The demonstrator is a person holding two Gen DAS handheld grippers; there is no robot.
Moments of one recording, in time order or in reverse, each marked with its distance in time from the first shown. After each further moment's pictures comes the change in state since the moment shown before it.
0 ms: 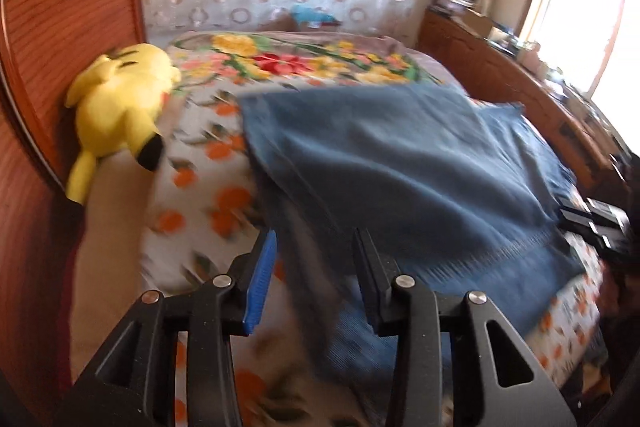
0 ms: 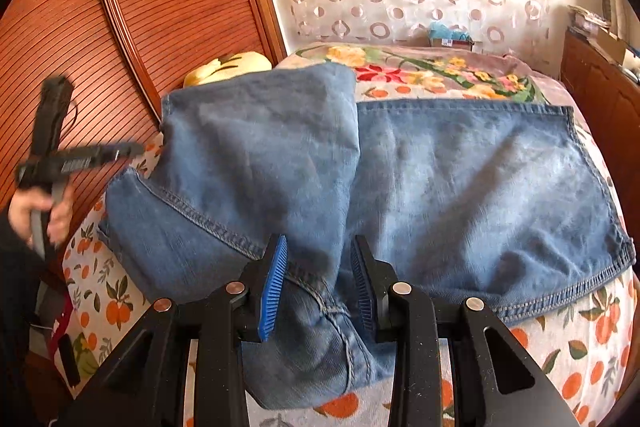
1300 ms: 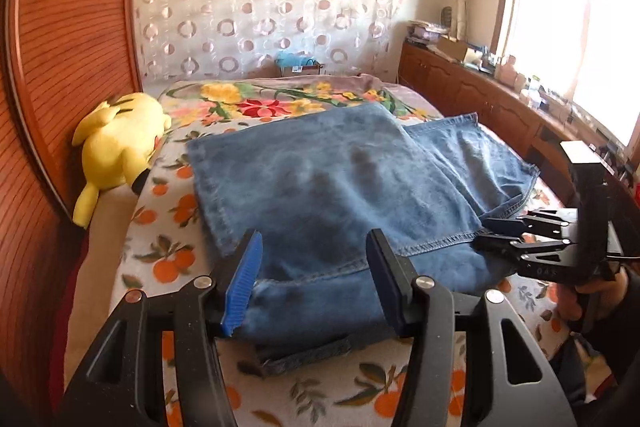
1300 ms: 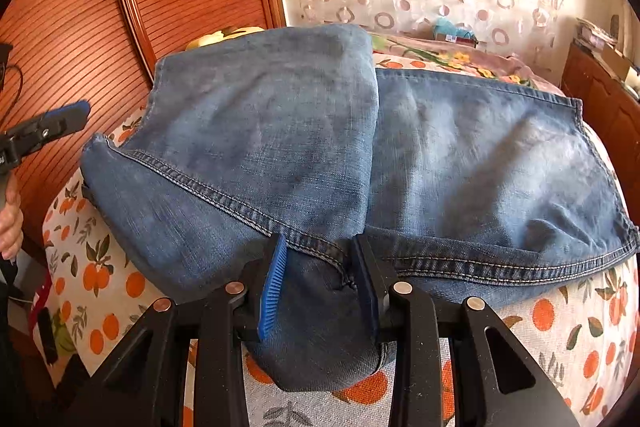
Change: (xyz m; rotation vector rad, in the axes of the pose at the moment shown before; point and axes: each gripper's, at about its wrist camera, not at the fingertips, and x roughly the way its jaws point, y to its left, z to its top) left arm -0.048 -0.071 -0.028 0.076 -0.176 0.035; right arm 0.016 0.007 -0.027 -0.090 0.053 -0.043
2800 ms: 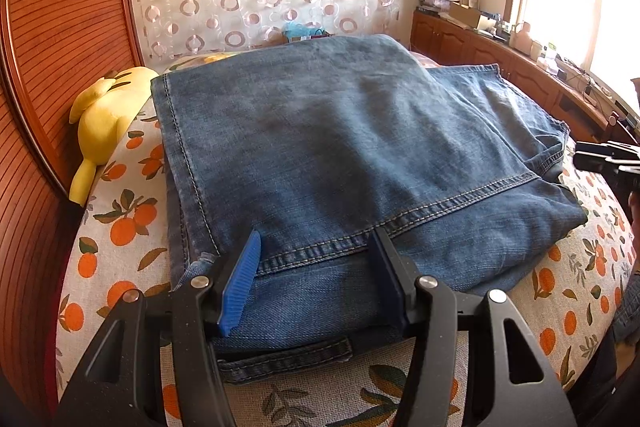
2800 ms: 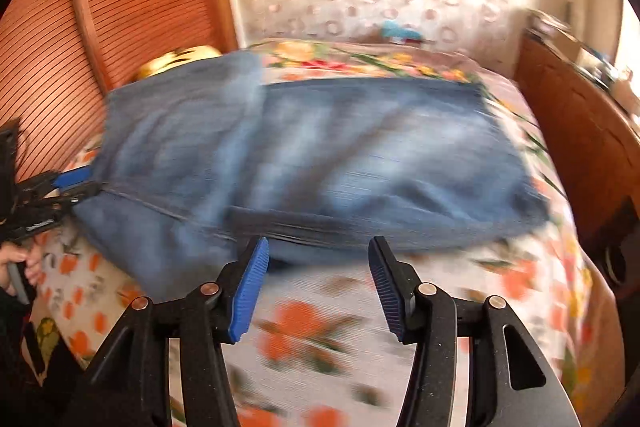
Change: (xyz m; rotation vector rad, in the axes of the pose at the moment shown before) left arm 0.044 -0.016 -0.039 0.010 0.086 0.055; right arm -0.069 -0.097 -0.025 0.095 -0.025 -0.134
